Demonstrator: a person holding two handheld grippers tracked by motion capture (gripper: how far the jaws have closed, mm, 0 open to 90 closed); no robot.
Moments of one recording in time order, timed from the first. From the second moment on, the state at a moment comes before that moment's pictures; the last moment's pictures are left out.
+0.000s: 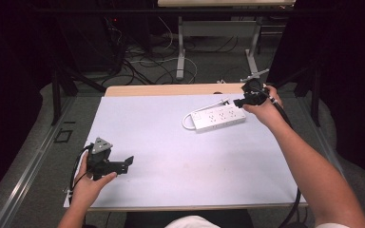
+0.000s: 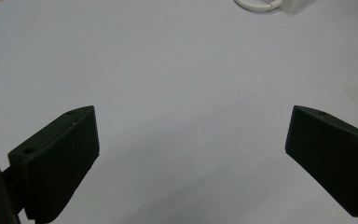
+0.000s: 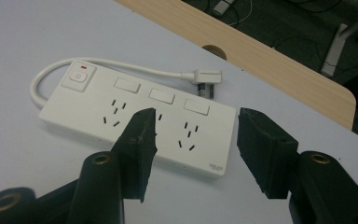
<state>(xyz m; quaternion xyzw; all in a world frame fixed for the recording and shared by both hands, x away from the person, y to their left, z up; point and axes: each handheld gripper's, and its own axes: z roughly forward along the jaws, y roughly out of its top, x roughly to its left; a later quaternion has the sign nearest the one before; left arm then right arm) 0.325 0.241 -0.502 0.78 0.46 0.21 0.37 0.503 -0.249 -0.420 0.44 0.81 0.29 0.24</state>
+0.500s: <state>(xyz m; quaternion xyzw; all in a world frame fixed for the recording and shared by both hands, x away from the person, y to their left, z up) 0.326 0.242 -0.505 0.78 0.46 0.20 0.37 0.531 -0.238 -0.435 0.47 0.80 0.29 0.24</state>
